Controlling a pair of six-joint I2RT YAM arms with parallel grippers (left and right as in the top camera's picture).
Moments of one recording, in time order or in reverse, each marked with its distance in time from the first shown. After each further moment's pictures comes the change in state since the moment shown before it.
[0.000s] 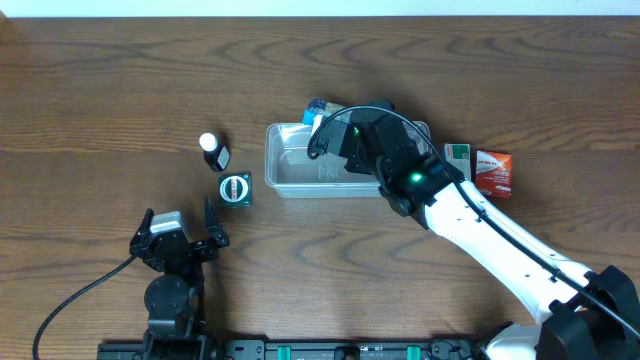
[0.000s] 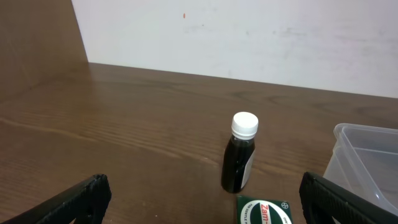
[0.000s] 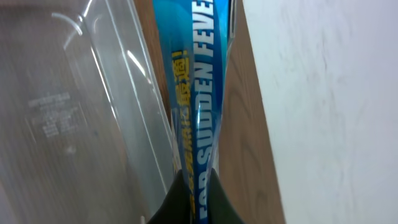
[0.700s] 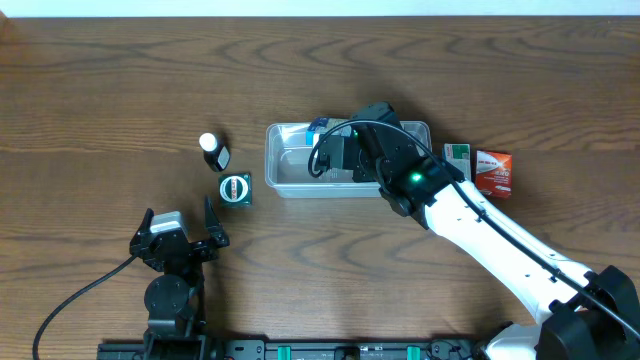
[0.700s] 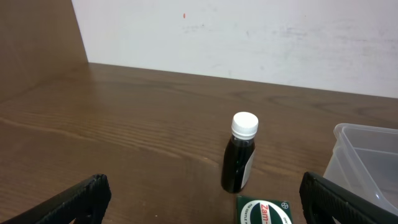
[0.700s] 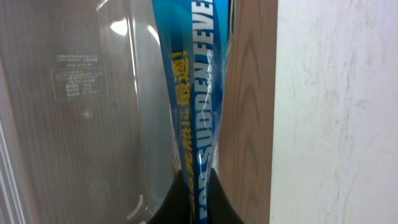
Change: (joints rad) left arm 0.000 0.000 0.000 0.000 0.000 0.000; right arm 0.000 0.000 0.000 -0.082 -0.021 -0.150
